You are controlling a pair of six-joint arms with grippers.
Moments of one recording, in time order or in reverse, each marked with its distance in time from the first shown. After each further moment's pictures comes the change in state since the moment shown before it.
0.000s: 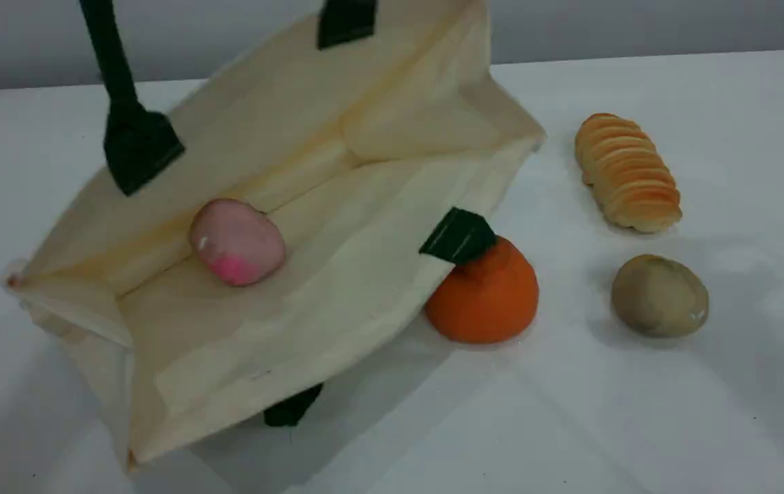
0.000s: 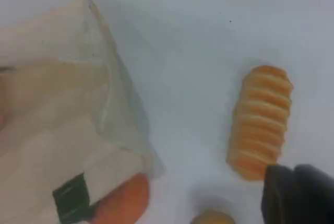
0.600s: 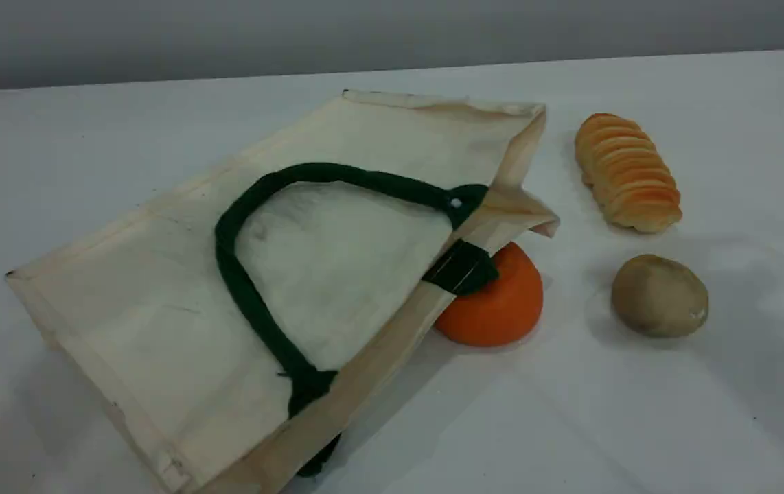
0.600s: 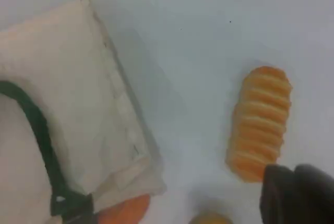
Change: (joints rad) left arm 0.000 -0.002 0.000 0.006 0.000 -0.065; right arm 0.000 0.000 0.000 -0.008 -0.005 -0.009
